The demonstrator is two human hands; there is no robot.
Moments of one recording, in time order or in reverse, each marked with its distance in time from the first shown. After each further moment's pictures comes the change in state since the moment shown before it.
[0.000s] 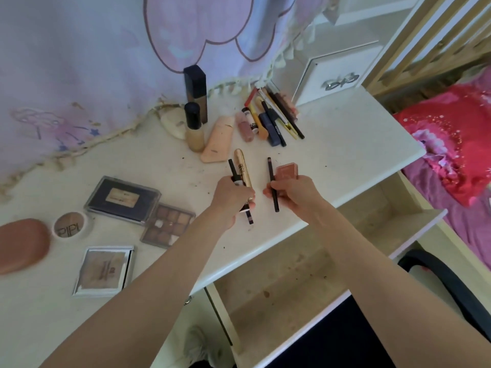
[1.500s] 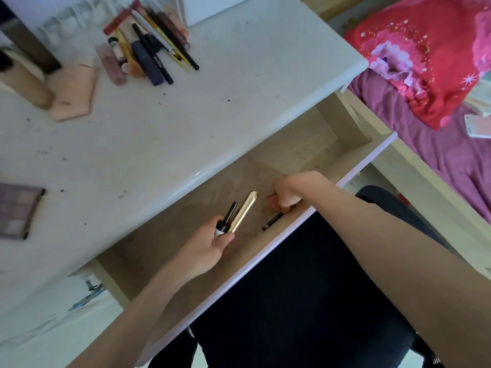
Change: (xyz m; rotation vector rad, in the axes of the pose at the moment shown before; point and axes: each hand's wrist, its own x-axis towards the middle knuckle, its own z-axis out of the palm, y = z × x) left_hand -0.037 -0.153 0.116 0.870 -0.341 0.082; right_hand 0.045 0.060 -0.192 -1.867 -0.470 0.218
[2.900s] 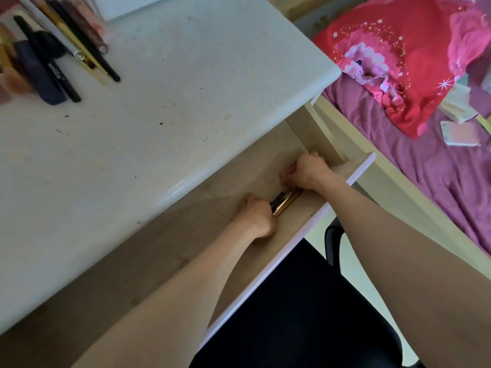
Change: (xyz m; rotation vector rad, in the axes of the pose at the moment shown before) left_hand 0.178 0.119 0.080 0.454 -0.109 0.010; right_hand 0.078 0.141 -0.011 0.572 0.528 0.312
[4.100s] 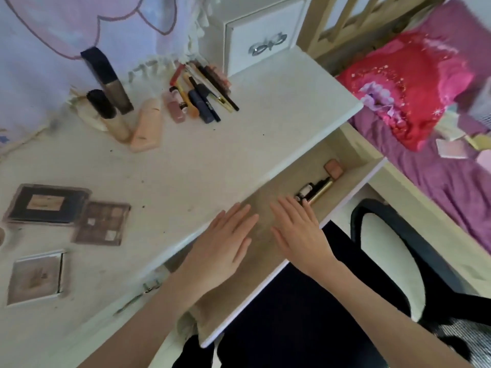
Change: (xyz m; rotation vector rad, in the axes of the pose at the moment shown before) left_hand -0.253 -0.180 -0.061 0.339 0.448 0.492; right_hand -0.264 -0.121 0.066 -0.206 0.434 -0.576
